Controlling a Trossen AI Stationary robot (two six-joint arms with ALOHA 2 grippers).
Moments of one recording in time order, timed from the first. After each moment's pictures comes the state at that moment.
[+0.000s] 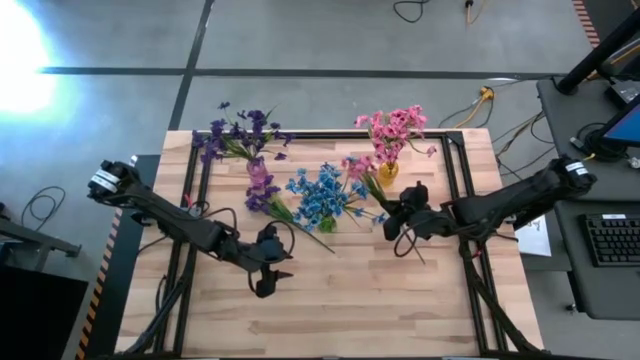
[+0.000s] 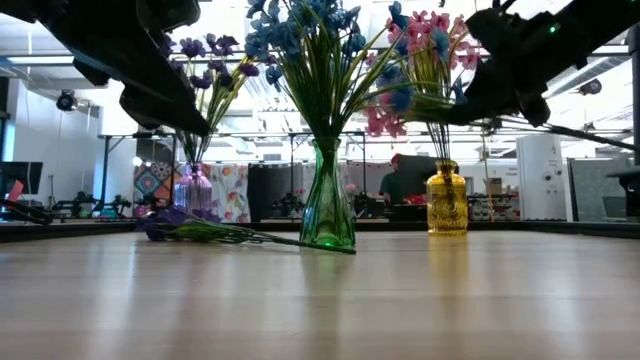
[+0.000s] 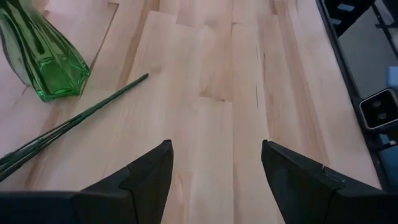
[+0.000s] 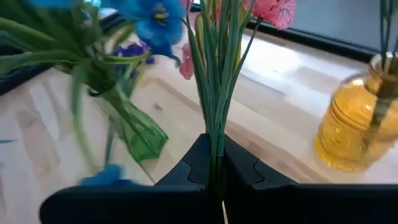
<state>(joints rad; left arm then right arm) -0.46 1.34 0.70 -0.05 -0.25 -0.51 0.27 1.06 0.57 -0.19 0.73 0.77</state>
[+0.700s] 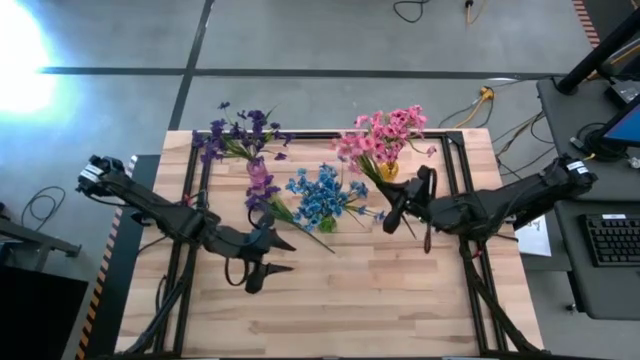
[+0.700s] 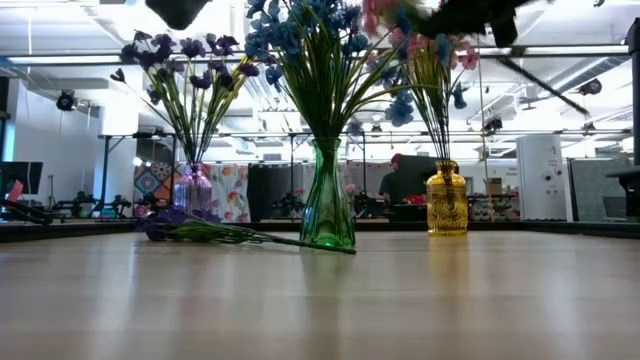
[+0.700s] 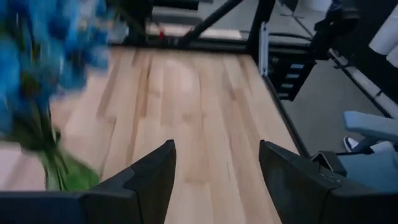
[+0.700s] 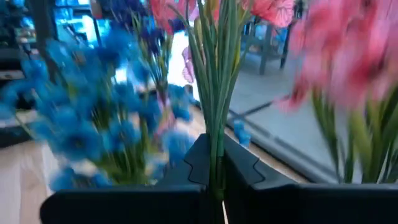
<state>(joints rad) -0.46 1.17 0.84 -0.09 -0.28 -0.28 0.29 1.03 0.73 0.05 0.89 0.21</state>
